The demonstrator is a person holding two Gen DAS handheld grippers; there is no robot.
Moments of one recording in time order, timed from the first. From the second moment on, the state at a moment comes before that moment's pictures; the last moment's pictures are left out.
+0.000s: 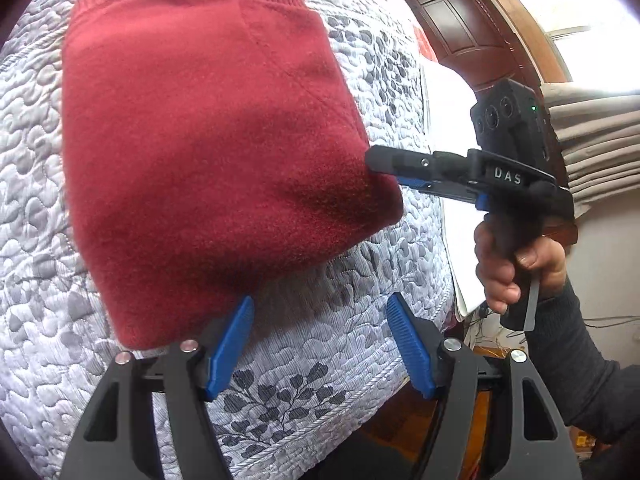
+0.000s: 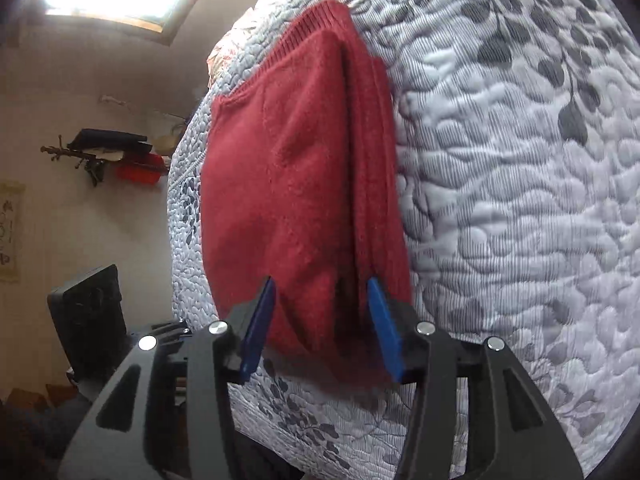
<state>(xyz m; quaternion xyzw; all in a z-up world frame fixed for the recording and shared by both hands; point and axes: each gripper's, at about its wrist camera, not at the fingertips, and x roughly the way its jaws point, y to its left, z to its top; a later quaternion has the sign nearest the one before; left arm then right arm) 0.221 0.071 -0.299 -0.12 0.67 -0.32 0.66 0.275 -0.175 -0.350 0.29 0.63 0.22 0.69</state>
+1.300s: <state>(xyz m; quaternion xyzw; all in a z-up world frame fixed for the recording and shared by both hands) 0.221 0.115 -0.333 -0.27 0.67 -0.31 0.62 0.263 -0.189 -0.349 0.37 0.58 0.26 0.67</state>
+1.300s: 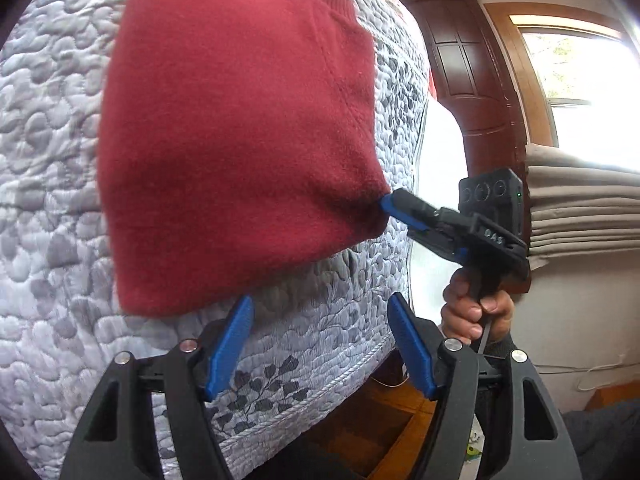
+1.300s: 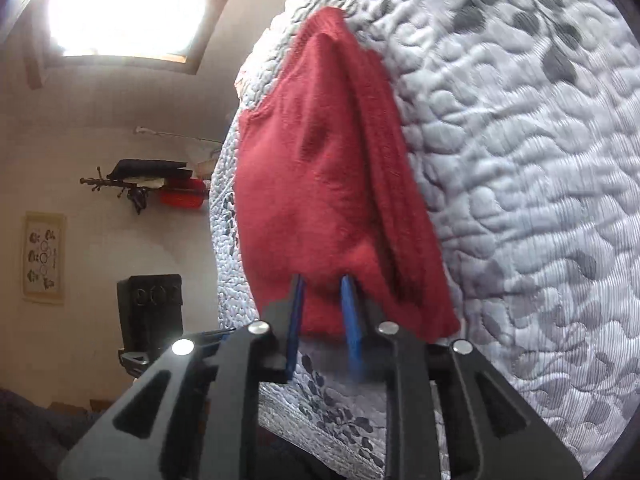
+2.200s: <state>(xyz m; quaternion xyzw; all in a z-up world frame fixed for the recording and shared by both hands) 0.307 0.198 -0.340 -0.34 0.61 -0.19 0.68 0.335 -0.175 -0.392 0.35 0.63 0.30 0.63</state>
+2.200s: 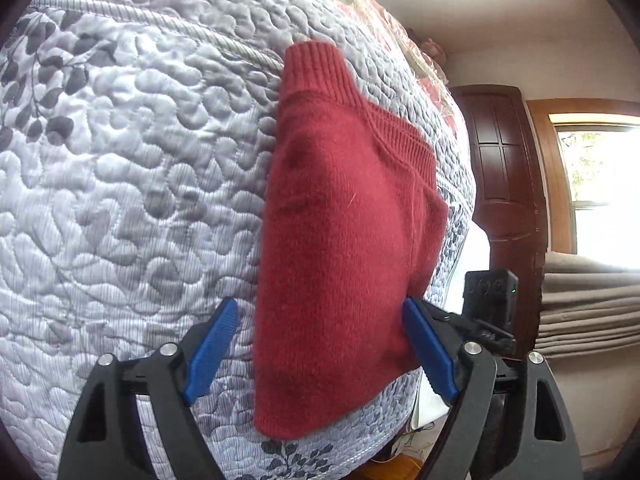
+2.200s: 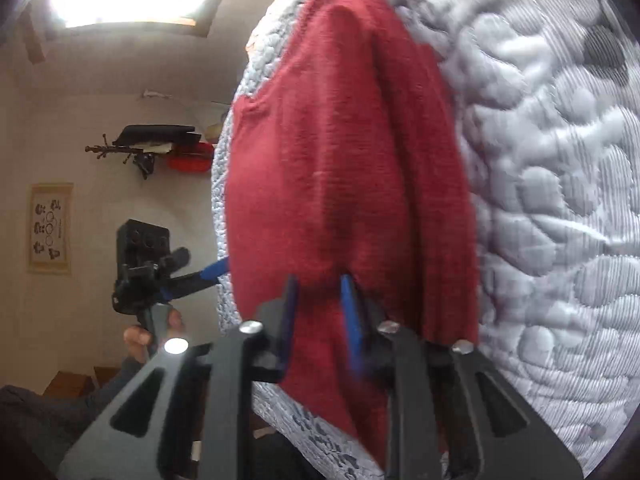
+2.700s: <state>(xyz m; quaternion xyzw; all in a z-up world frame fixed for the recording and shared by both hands) 0.326 0.211 -0.374 -0.38 0.63 -0.21 0.64 0.339 -0.246 -0.372 0.36 0.64 0.26 0.63</state>
